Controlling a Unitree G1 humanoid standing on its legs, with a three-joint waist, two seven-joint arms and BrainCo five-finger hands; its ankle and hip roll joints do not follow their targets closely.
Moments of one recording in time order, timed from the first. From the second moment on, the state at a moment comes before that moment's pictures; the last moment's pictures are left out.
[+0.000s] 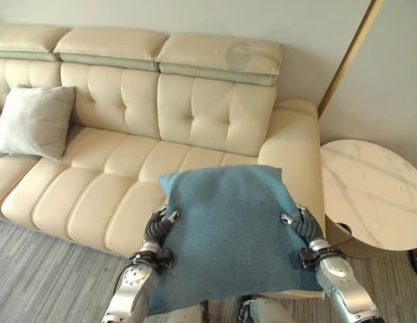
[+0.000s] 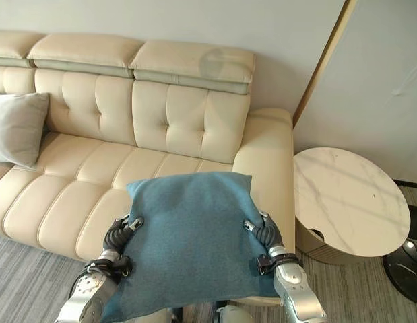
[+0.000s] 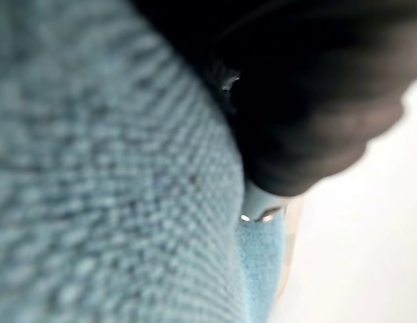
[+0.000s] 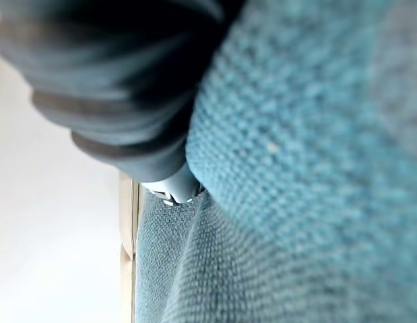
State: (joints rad) left arm 0.12 0.30 -0.19 0.14 -0.50 -0.12 0.14; right arm 0.08 -0.35 0.18 0.11 0.30 -0.06 -0.04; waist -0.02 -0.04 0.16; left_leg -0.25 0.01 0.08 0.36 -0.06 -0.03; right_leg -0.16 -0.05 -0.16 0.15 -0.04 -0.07
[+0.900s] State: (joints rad) left arm -0.19 0.40 -0.14 0.25 -0.37 -0.15 0.37; right arm -0.36 -0.20 0.27 0.23 0.21 -0.06 -0.24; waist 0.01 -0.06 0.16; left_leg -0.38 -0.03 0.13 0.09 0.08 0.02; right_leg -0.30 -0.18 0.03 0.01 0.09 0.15
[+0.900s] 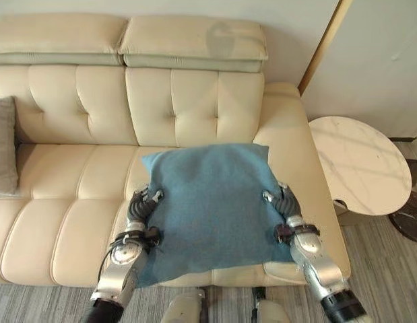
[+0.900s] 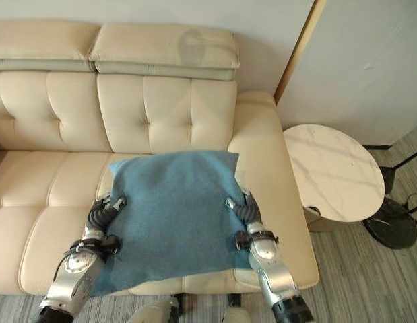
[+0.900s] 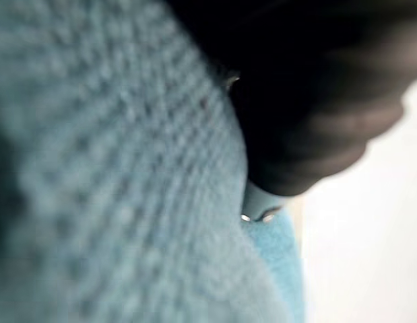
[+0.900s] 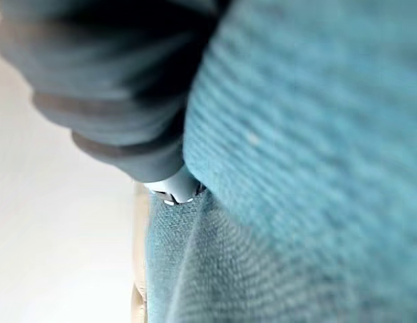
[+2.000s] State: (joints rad) left arm -1.26 0.60 -0.49 1.02 -0.34 -0.15 0.39; right arm -1.28 -0.51 0.53 0.94 0.36 -0.06 -0.39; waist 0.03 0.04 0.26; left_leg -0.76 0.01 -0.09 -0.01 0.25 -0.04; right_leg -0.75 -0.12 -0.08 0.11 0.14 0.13
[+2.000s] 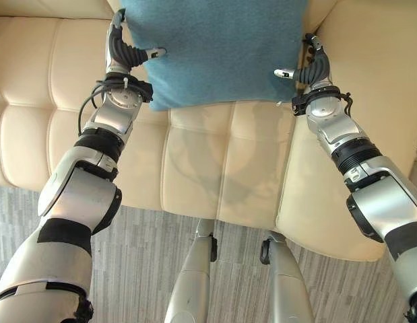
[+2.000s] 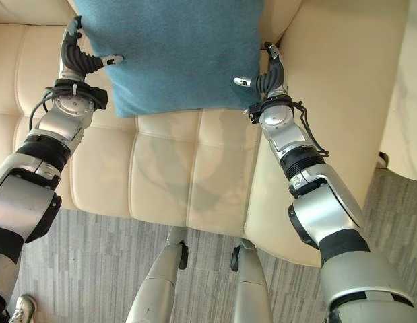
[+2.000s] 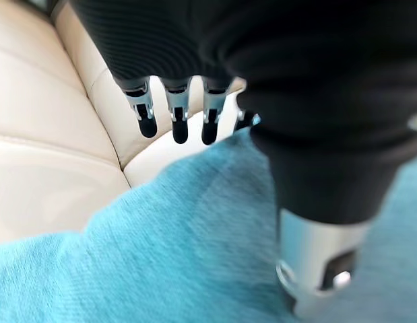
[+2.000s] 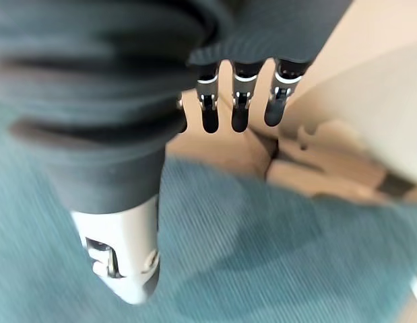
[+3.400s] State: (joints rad) left arm 0.15 0.38 0.00 0.63 -0.25 -0.14 0.12; right arm 0.06 -0.36 0.07 0.73 0.10 -0.09 -0.06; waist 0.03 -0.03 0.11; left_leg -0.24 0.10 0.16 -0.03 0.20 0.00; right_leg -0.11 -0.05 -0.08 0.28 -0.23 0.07
